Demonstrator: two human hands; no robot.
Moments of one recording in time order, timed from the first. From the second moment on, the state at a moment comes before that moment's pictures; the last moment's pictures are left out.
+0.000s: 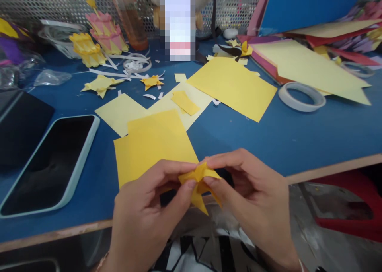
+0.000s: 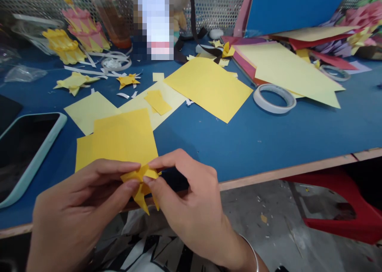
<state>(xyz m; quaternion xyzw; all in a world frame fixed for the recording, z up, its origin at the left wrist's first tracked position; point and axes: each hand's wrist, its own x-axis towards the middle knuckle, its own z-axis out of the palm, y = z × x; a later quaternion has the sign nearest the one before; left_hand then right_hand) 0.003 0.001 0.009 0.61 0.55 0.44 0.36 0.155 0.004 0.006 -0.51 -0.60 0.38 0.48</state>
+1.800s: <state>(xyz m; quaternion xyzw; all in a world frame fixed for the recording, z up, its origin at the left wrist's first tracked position) 0.011 -0.003 0.010 0.60 0.64 0.43 0.22 0.158 0.001 0.003 -0.43 -0.61 0.49 0.44</state>
